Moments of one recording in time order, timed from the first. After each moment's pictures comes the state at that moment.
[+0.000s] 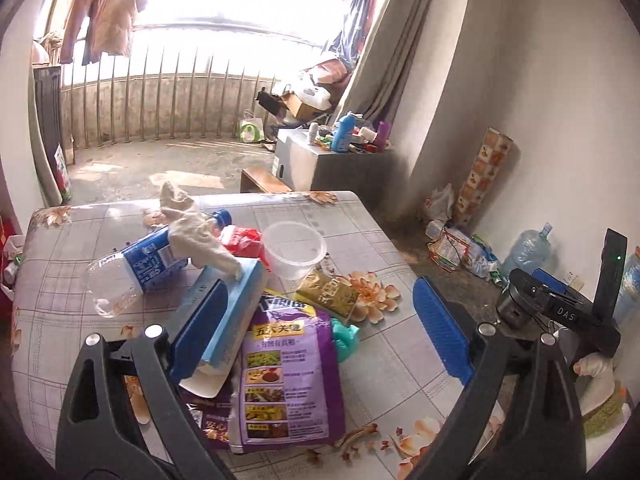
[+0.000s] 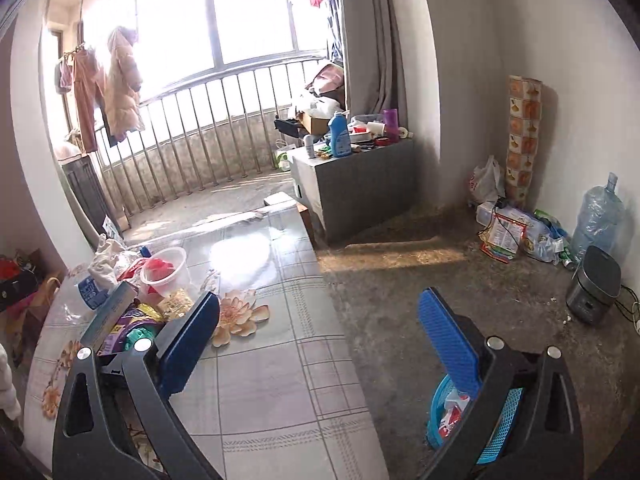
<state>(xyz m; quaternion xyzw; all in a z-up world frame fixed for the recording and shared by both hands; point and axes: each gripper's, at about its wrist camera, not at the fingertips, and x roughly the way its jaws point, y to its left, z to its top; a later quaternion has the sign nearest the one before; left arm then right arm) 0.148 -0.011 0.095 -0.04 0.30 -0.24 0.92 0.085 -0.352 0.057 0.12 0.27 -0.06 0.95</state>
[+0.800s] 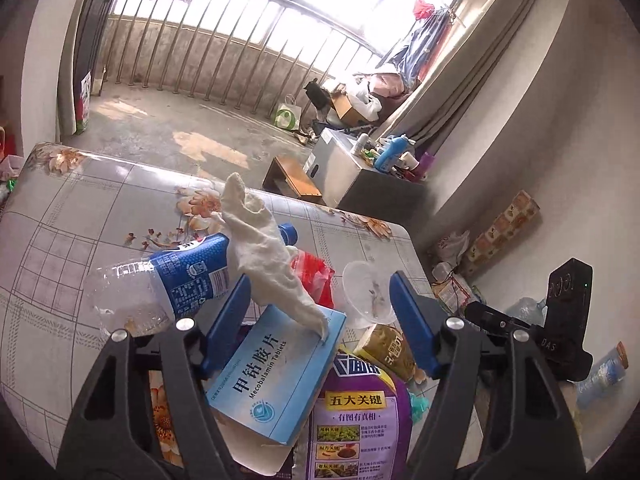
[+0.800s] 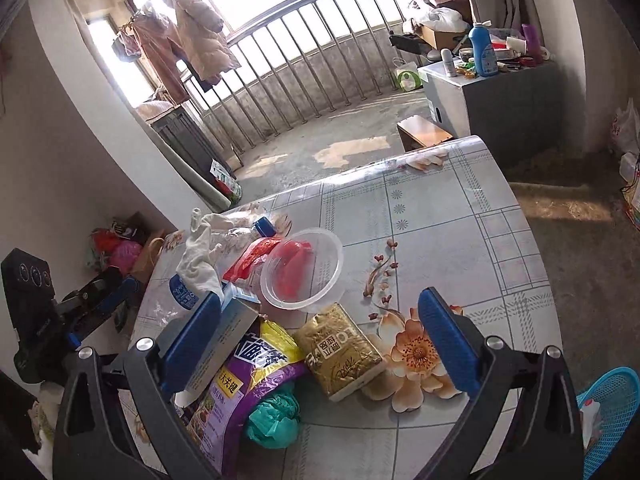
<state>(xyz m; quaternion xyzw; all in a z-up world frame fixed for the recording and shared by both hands) 0.269 0.045 0.058 -0.18 0.35 -0.20 0.90 0.250 -0.281 0.033 0.20 0.39 0.14 0.89</state>
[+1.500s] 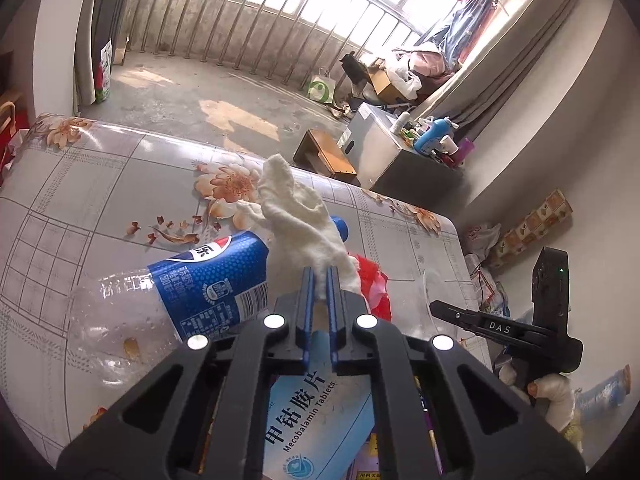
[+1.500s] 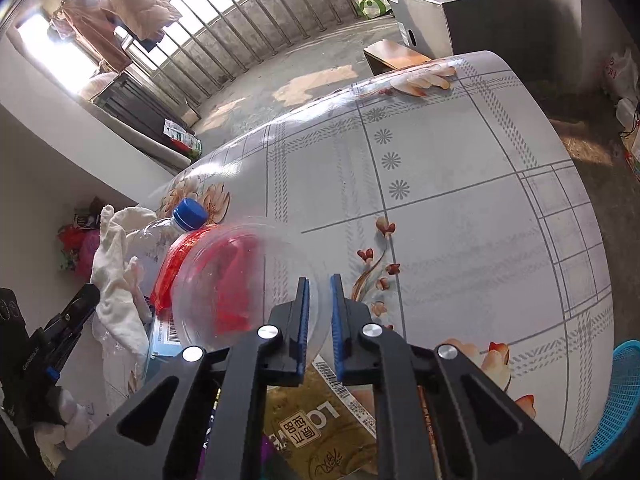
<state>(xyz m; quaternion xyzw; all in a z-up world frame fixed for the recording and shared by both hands) 0.325 0.043 0.019 -0.18 0.40 -0.16 0.89 0.336 -0.256 -0.031 0.21 0.50 0.10 0.83</state>
